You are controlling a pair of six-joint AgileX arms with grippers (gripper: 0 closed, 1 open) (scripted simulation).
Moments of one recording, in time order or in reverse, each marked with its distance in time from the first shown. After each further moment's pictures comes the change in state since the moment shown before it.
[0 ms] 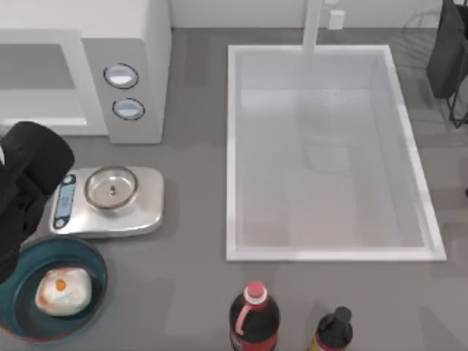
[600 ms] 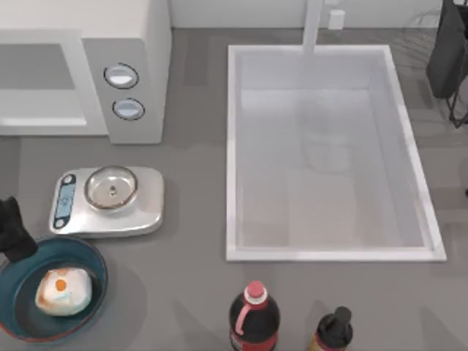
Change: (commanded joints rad) left arm 0.257 -0.974 -0.530 0.698 0.306 1.302; right arm 0.000 0.000 0.000 0.000 0.000 0.000
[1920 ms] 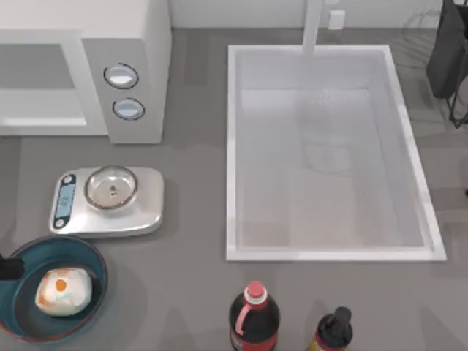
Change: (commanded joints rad) left arm 0.092 -0.369 -0.252 0.345 0.091 0.475; right arm 0.000 0.000 0.000 0.000 0.000 0.000
